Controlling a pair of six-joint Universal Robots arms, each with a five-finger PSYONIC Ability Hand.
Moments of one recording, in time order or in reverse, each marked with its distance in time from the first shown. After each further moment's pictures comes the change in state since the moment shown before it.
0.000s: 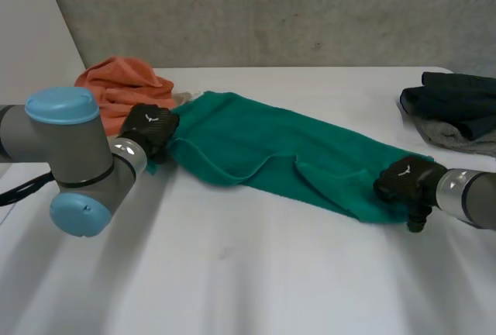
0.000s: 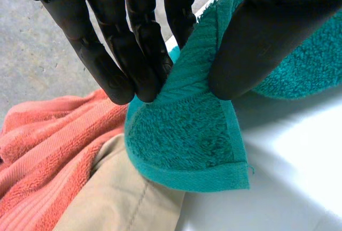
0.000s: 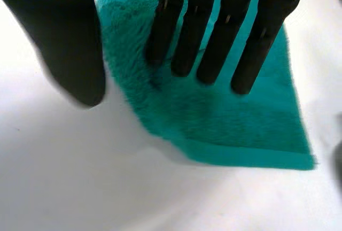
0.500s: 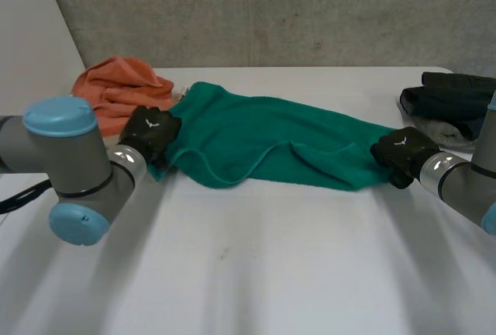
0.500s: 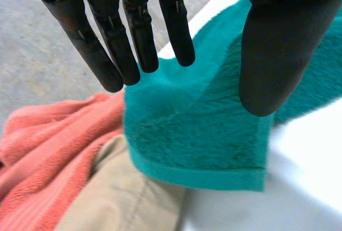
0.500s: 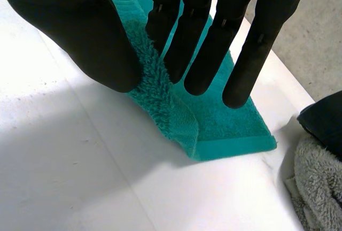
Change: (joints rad) left arm 0.007 0.011 -0.071 0.066 0.024 0.028; right arm 0.015 0.136 -0.072 -0.344 0.005 0.250; left_hand -0.530 -0.570 -0.559 -0.569 -0.534; right_hand 0.408 0.459 0.439 0.441 0.423
